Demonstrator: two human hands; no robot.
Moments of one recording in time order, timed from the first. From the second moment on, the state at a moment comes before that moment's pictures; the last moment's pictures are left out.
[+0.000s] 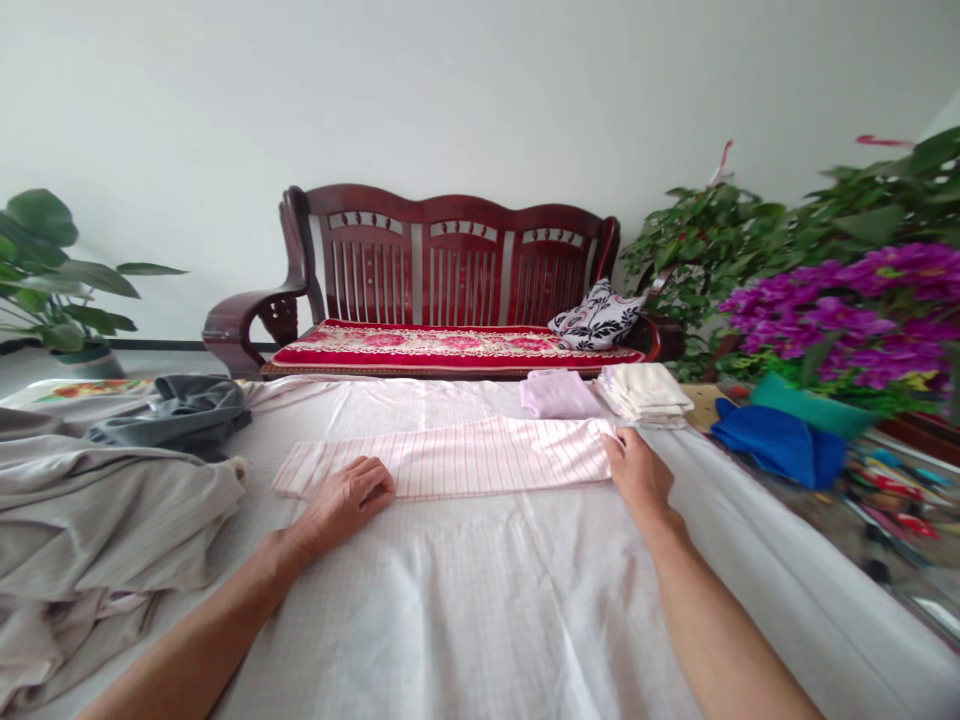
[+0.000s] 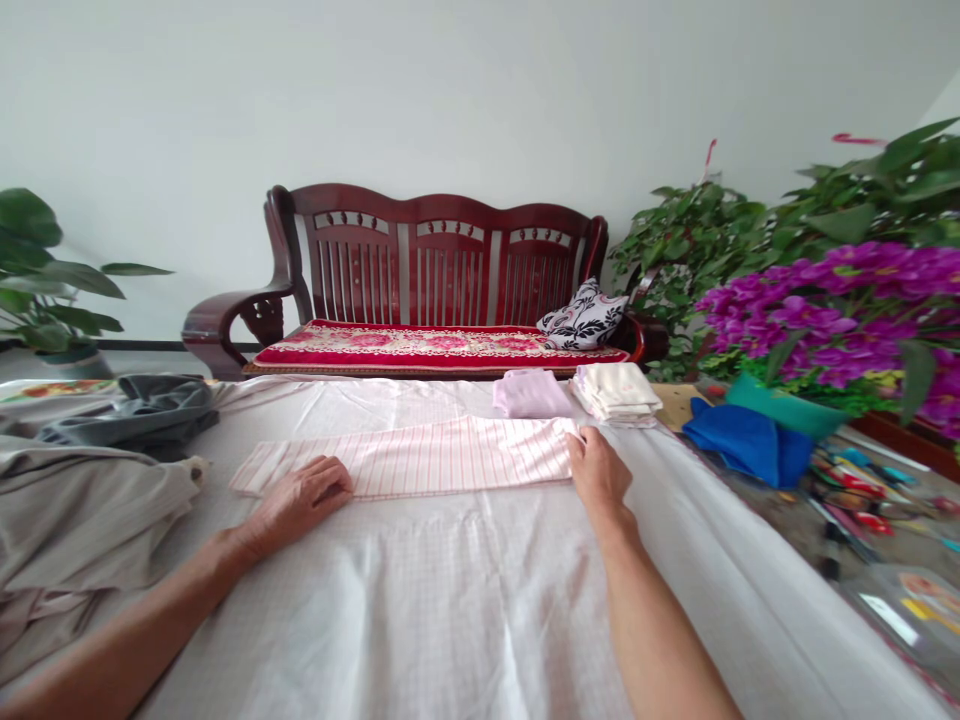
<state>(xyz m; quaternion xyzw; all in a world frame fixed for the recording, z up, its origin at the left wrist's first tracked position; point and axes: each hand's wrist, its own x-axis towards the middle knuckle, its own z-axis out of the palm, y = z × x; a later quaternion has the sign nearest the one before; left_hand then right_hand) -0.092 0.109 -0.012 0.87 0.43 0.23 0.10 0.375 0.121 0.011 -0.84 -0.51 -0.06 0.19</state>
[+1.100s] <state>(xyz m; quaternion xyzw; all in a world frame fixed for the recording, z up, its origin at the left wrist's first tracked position) -0.090 0.107 -0.013 0.85 0.46 0.24 0.10 0.371 0.149 -0.064 -0.58 -0.79 -0.17 0.14</state>
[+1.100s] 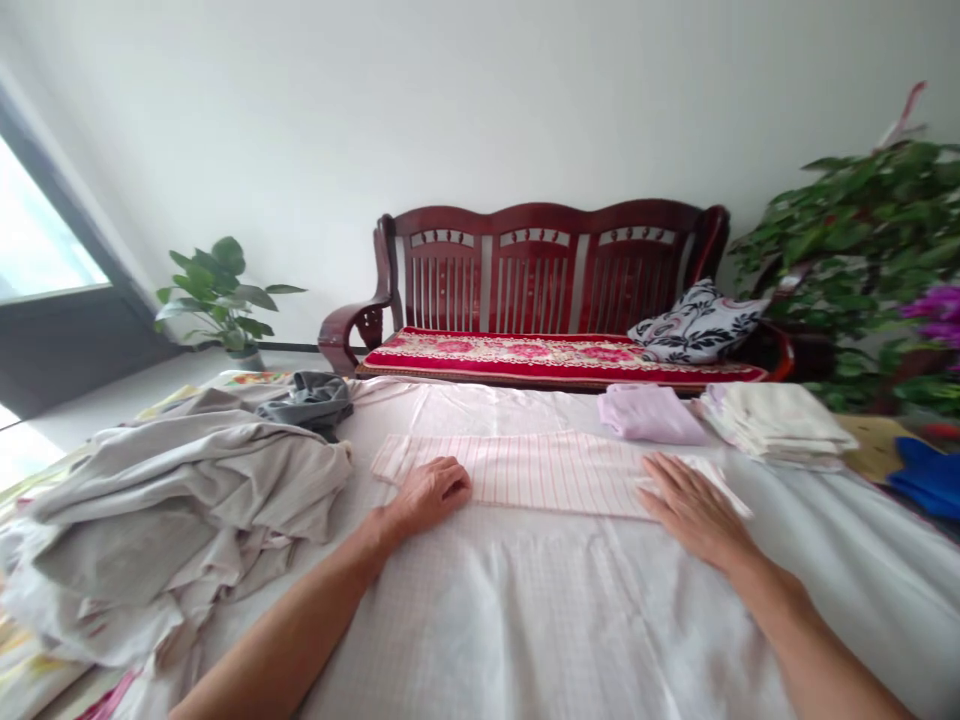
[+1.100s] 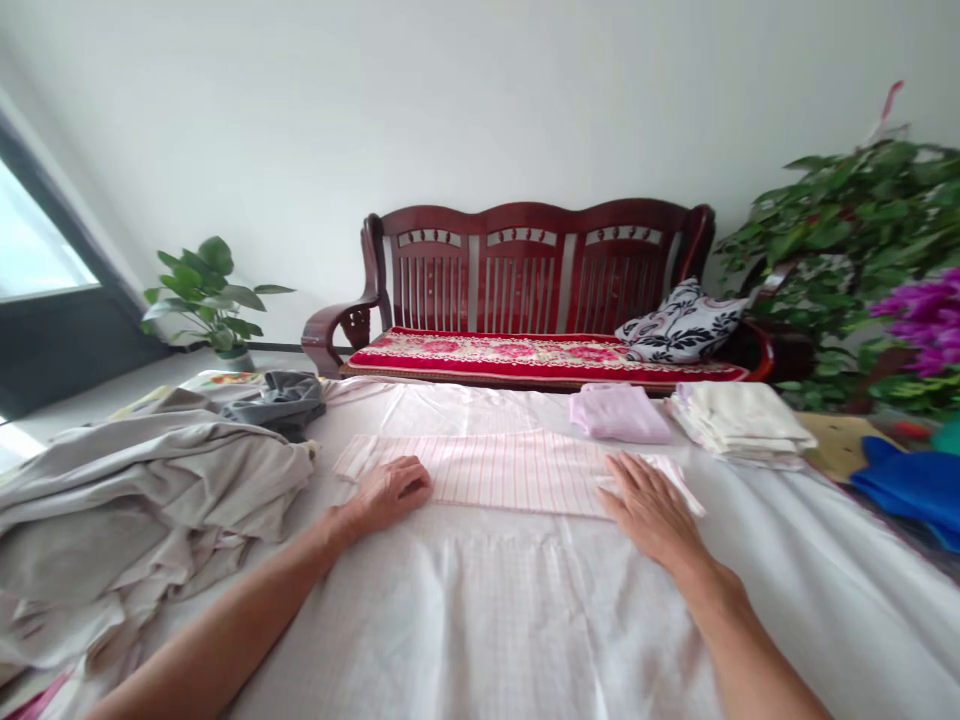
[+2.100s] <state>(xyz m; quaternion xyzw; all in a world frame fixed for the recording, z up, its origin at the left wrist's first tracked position) -0.166 0.138 -0.016 0.54 0.75 0.36 0.14 0.353 0.135 -0.042 -0.56 -0.80 -0.12 0.18</state>
